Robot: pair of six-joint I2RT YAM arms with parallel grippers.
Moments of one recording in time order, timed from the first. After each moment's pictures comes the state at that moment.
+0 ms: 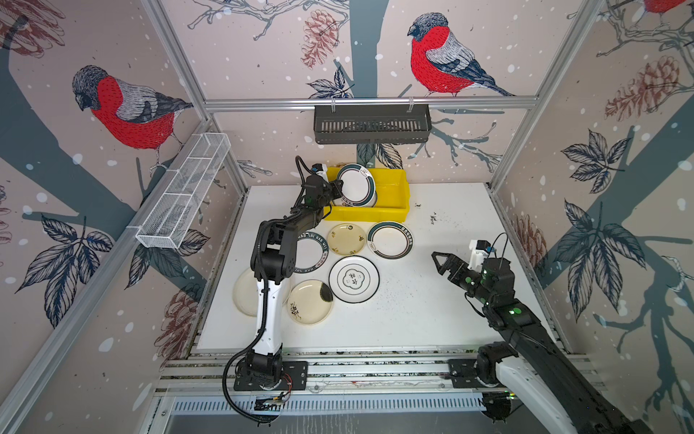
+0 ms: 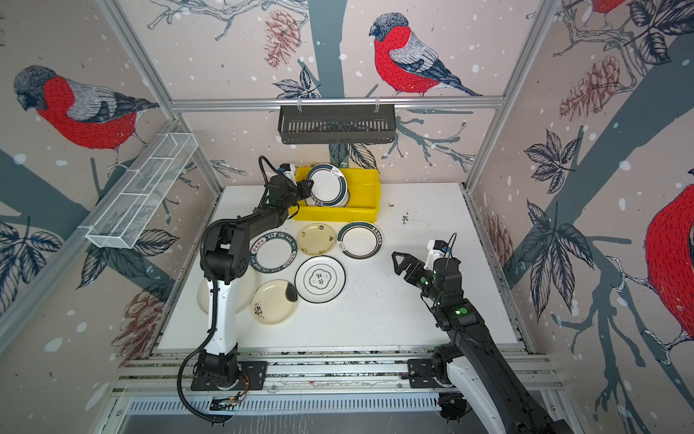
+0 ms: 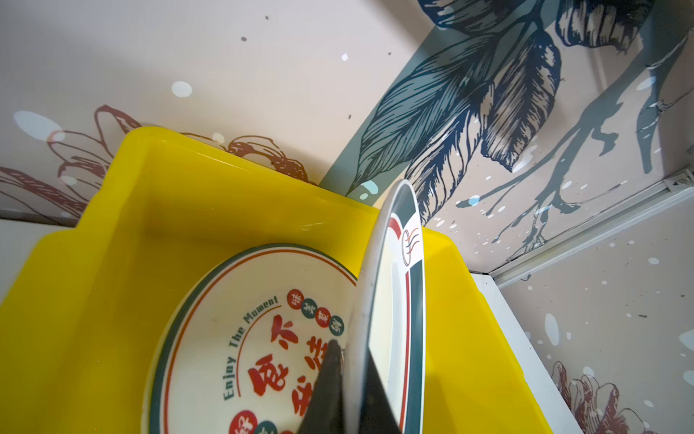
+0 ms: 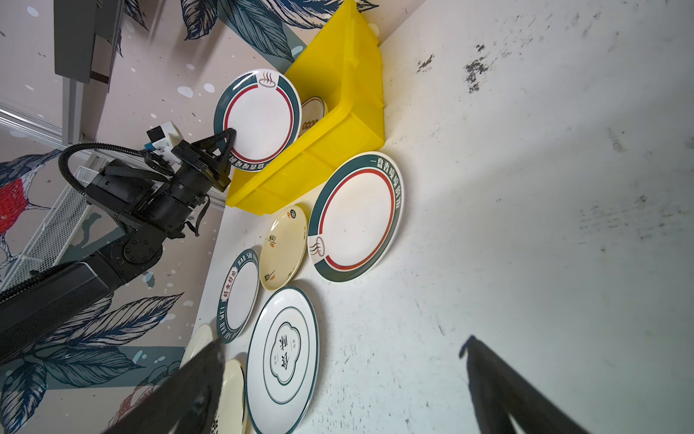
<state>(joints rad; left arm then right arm) -0.22 2.32 1.70 0.41 0.31 -0.59 0.25 0.69 0.38 -0.09 -0.26 0.77</state>
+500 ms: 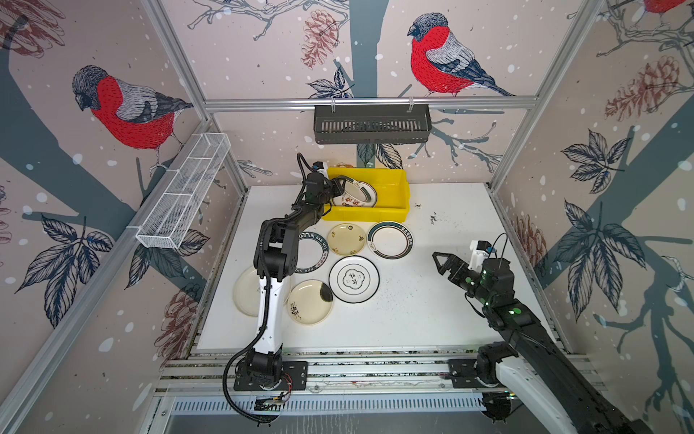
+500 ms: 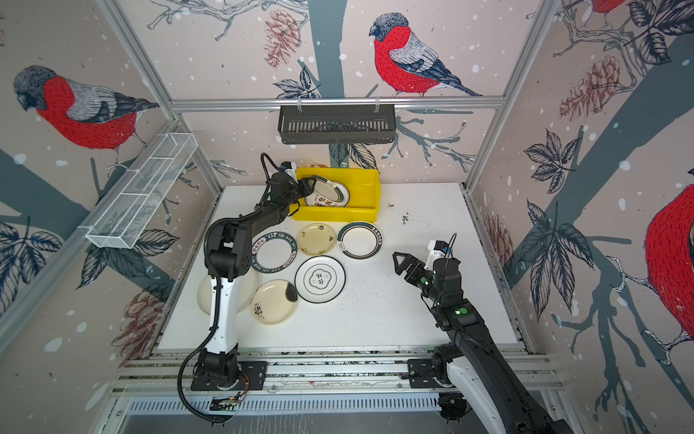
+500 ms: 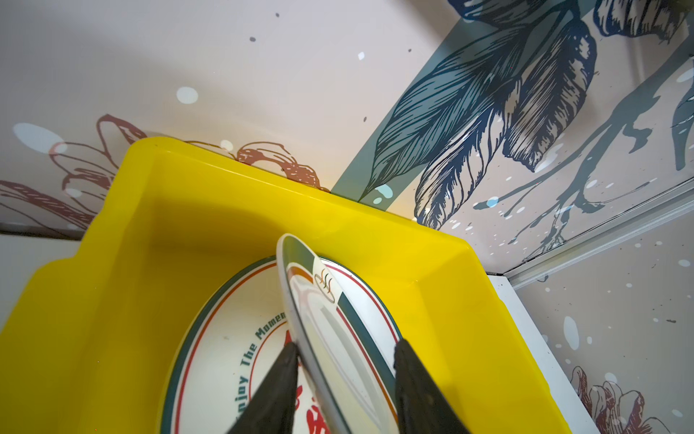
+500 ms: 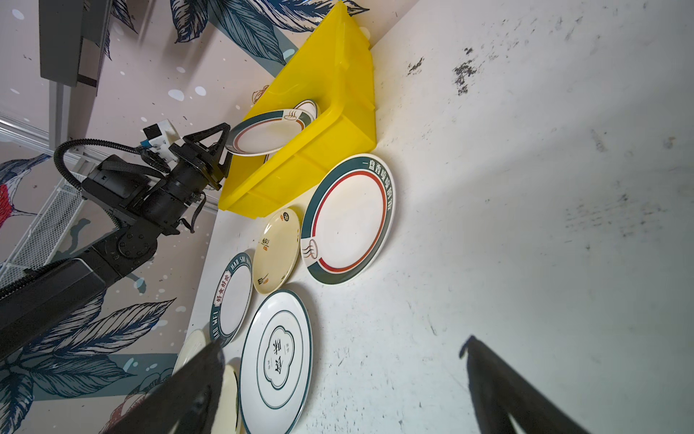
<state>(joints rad) -0.21 2.37 1.79 0.35 0.32 -0.56 0.25 0.69 0.38 -0.10 -0.24 0.77</state>
